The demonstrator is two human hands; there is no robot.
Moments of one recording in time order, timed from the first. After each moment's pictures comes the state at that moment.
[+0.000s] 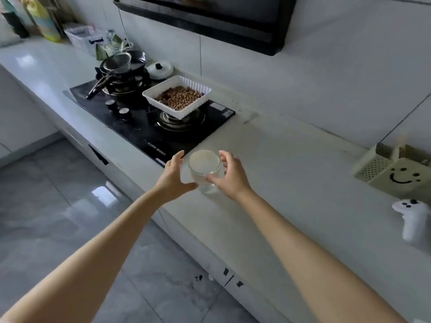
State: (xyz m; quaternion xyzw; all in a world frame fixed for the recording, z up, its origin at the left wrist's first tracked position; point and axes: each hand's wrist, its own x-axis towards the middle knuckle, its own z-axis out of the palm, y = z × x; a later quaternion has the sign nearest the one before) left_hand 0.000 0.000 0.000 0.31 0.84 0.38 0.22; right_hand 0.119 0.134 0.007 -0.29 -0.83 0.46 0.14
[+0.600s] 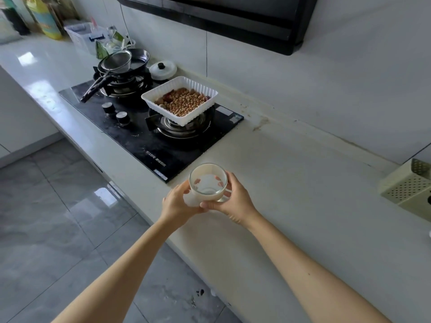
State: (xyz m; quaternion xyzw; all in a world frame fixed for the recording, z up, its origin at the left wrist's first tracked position) left_hand -0.013 0.020 -0.060 0.26 0.85 0.41 0.18; right_hand 0.097 0.157 -0.040 -0.26 -0.76 0.59 0.10
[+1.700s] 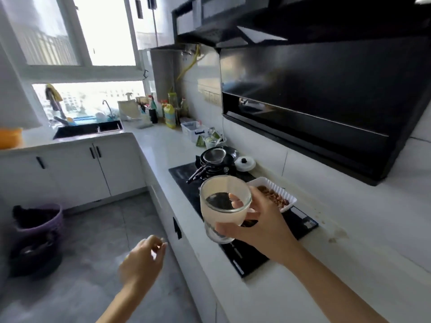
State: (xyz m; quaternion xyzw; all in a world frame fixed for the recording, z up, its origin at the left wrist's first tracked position) left_hand -0.106 -0.193 0.082 0.02 0.94 0.30 -0.15; right_hand -0.007 0.056 0.216 0.01 -0.81 0.56 0.17
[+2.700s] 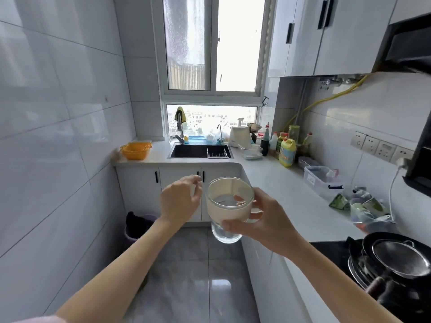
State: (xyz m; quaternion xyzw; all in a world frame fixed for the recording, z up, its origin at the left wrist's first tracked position) left_hand -0.551 -0.481 0.239 0.02 0.90 0.18 -0.39; right_hand -0.488 -0.260 0.265 0.24 -0.81 0.53 0.10
